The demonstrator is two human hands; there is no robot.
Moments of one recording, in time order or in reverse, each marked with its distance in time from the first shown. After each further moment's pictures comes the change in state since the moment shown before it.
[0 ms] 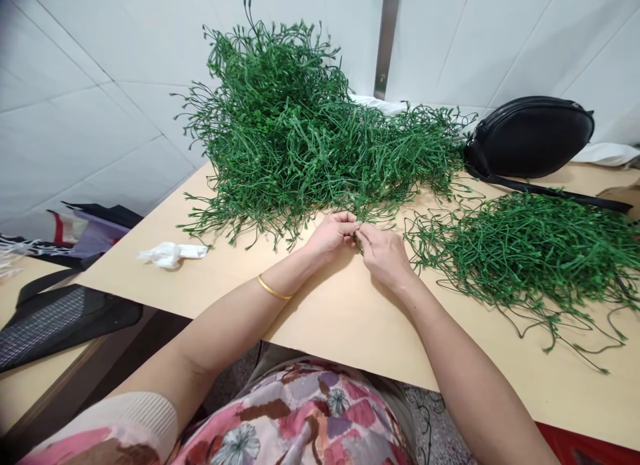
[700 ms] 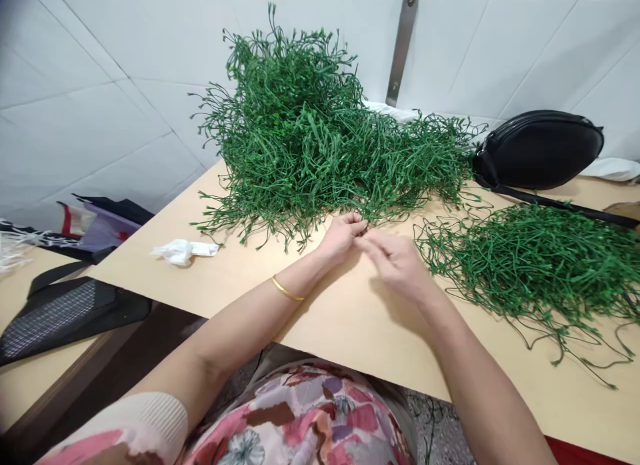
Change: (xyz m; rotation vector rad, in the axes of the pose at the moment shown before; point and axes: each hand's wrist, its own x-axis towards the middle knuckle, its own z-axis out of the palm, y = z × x) left_hand 0.006 0.004 0.003 -0.073 0.131 -0.001; right_hand -0.010 -0.038 -0.028 0.259 -0.068 -0.129
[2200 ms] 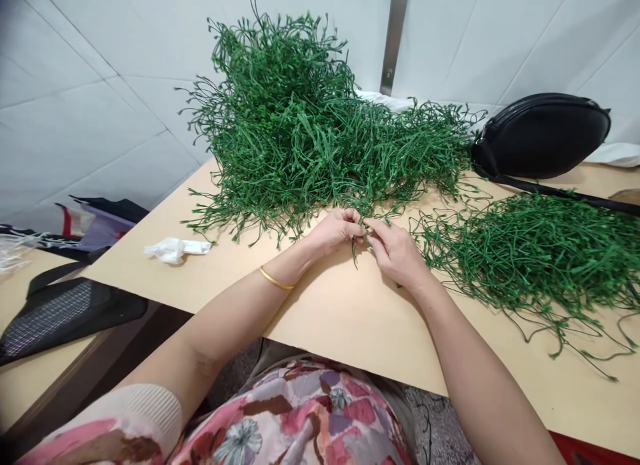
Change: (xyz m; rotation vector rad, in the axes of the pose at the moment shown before) left_hand 0.005 0.000 -0.011 0.199 -0.232 -0.031; right_hand -0.001 0.069 0.009 -0.315 0.057 -0.034
